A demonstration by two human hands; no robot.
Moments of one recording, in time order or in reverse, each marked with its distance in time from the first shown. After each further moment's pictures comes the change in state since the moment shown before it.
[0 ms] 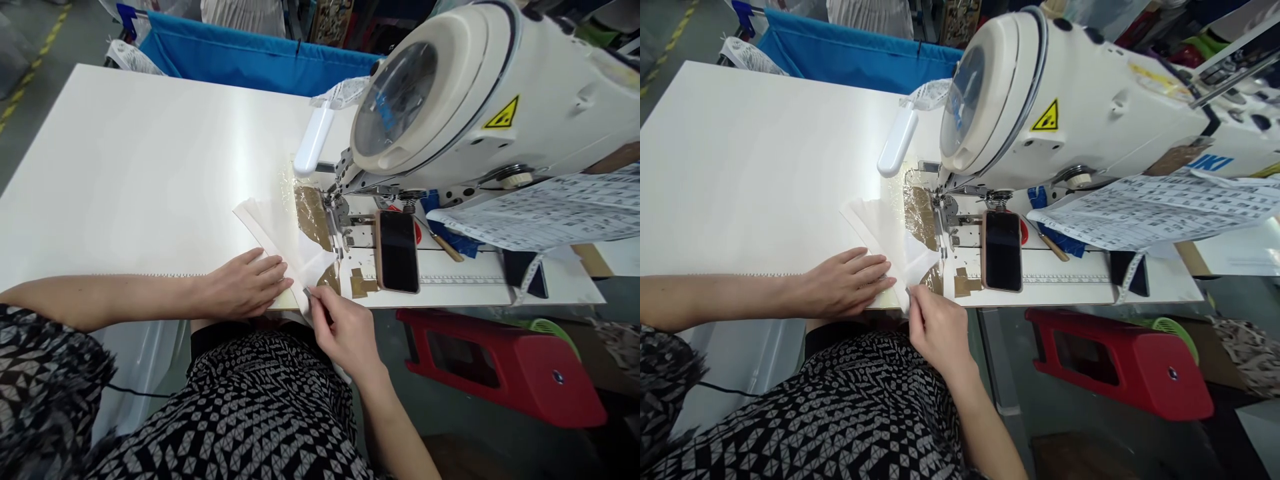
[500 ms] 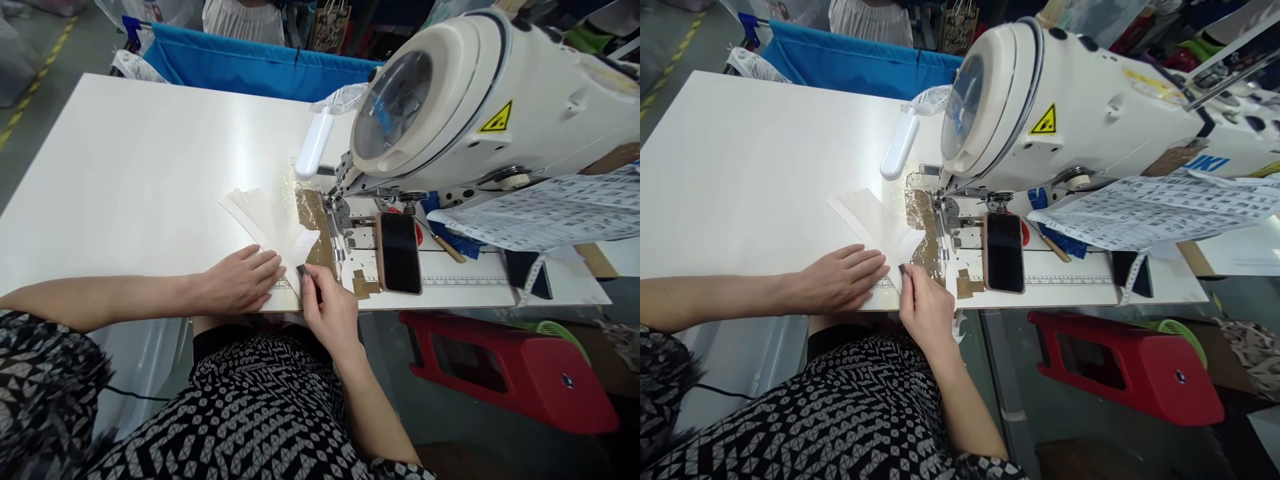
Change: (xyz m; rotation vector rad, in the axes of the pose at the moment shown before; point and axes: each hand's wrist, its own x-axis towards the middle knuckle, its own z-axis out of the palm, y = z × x) left_hand -0.001 -0.008 -0.006 0.041 -0.072 -0.059; right_hand 0.025 -0.011 0.021 0.047 0.173 0.057
